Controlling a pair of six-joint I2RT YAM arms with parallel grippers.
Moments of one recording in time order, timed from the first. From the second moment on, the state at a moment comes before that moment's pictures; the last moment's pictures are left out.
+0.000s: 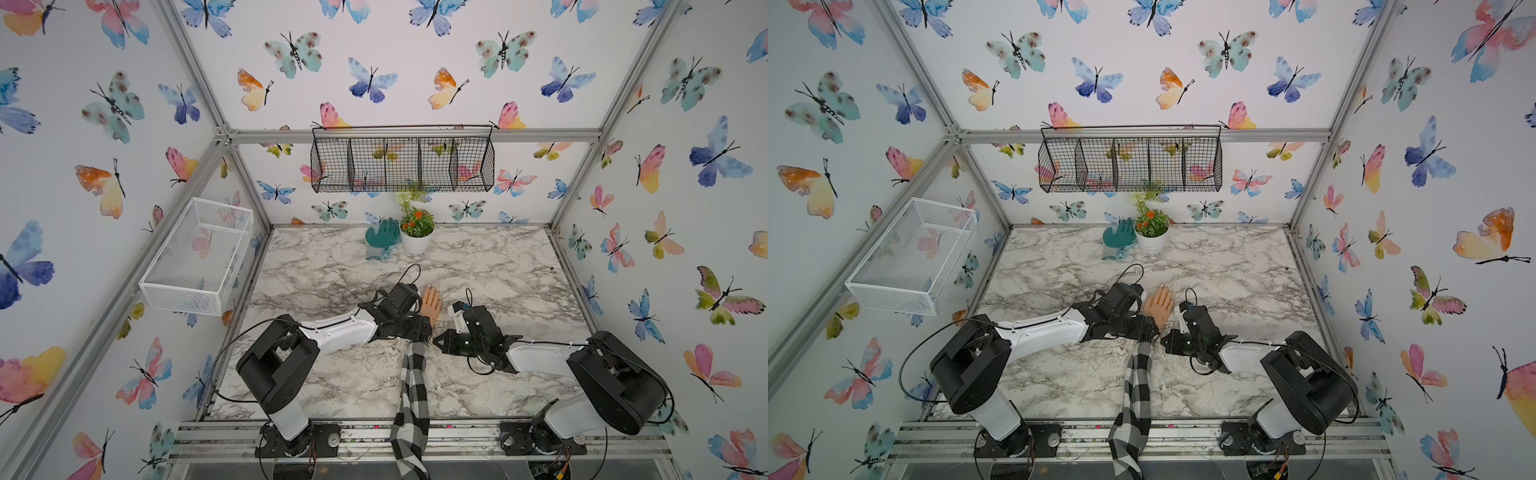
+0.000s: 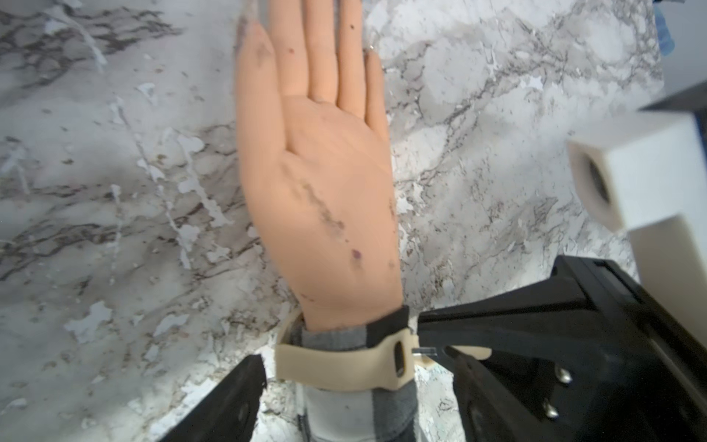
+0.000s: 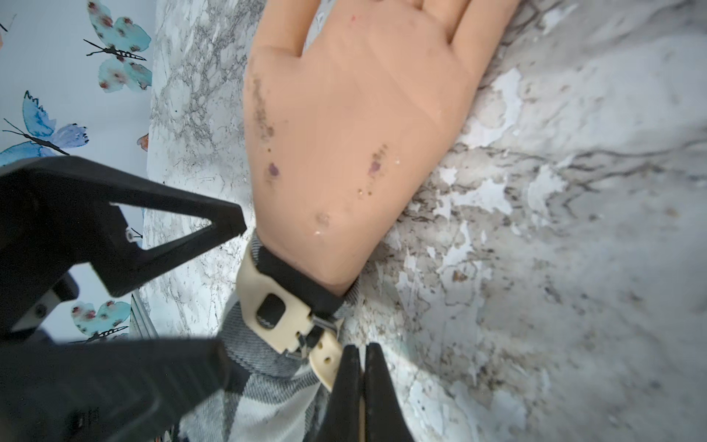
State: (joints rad) left arm -0.84 1.68 1.01 -0.28 0.16 -0.54; right arm 0.68 1.49 0.46 0.27 -0.33 0.74
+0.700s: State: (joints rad) left arm -0.97 1.81 1.19 -0.50 -0.12 -0.45; right arm 0.68 1.49 0.45 0.29 -0.33 0.75
